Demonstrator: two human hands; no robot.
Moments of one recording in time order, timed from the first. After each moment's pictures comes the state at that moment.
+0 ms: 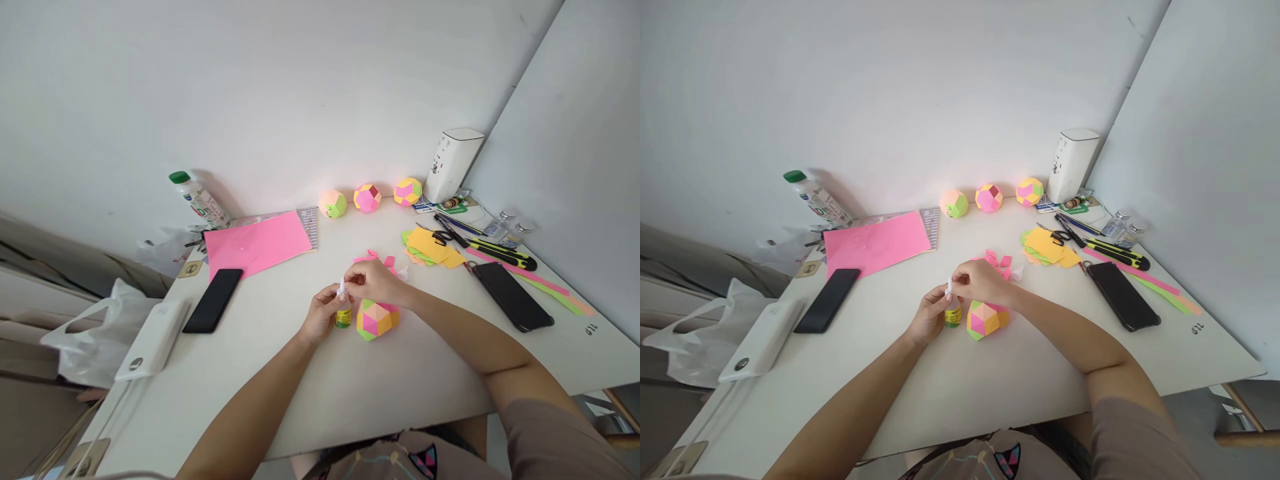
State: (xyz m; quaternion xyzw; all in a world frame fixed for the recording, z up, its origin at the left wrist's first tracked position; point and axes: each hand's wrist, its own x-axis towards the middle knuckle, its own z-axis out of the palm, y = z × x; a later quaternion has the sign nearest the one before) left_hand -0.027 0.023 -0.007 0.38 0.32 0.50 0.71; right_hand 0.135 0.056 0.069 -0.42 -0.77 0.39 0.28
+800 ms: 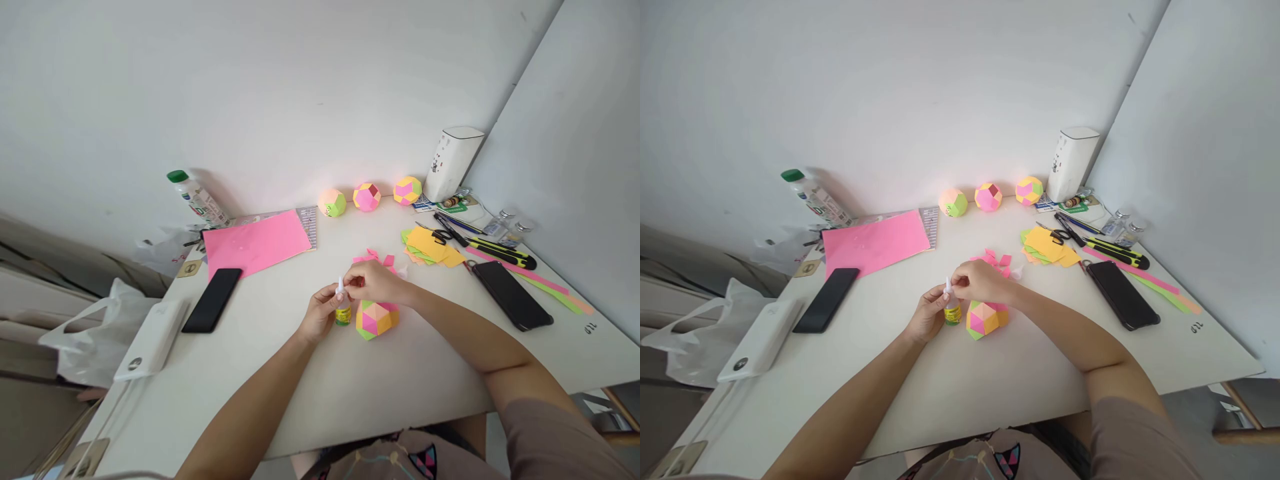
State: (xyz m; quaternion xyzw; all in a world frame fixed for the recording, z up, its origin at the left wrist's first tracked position) left_hand -0.027 0.023 -0.003 0.37 0.33 0.50 0.71; right_hand 0.136 0.058 0.068 -0.40 -0.80 0.36 0.25
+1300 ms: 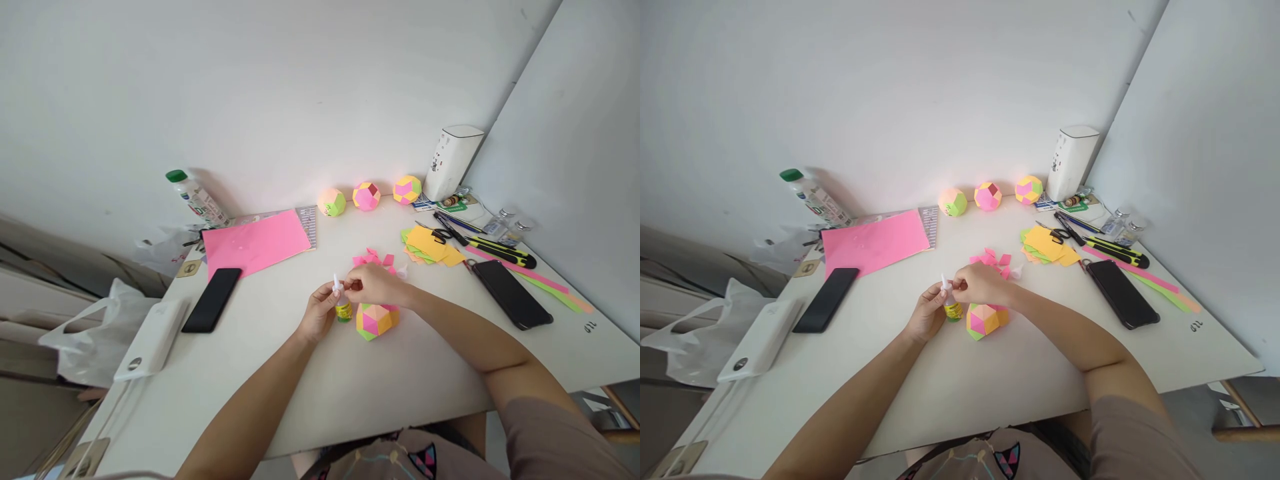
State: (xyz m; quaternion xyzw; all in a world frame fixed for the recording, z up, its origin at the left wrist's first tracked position) left_hand -0.027 0.024 -0.003 0.33 0.33 0.52 0.71; right_hand 0.134 0.054 0.069 -0.45 -0.80 0.34 0.19
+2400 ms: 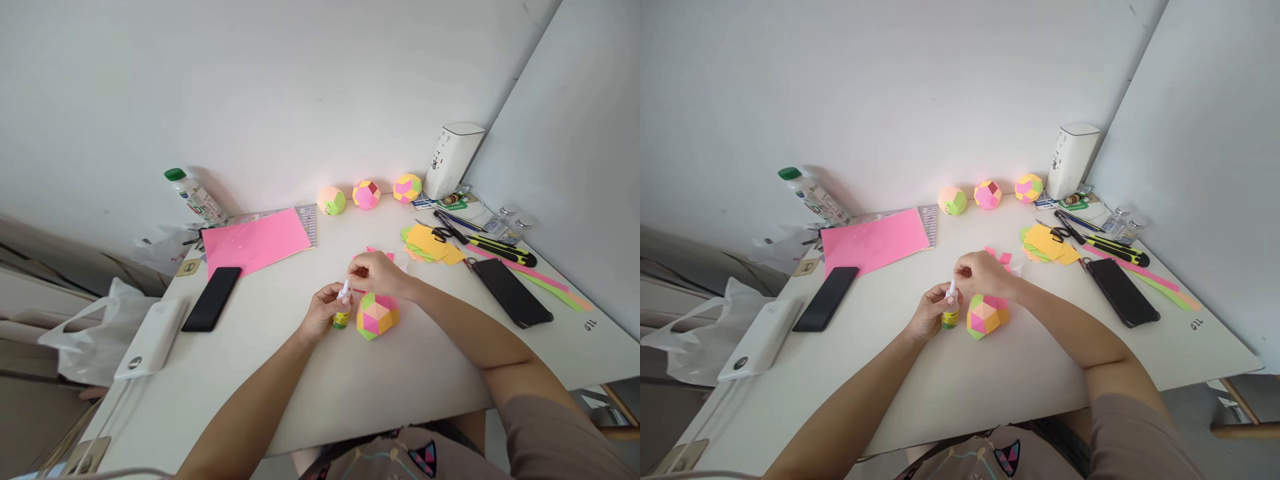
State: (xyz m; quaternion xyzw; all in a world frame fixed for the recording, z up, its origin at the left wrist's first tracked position) left_hand -0.027 0.022 -0.003 0.38 0.34 0.48 0.72; right_hand 0.142 0.061 0.076 -0.41 -0.79 0.34 0.30
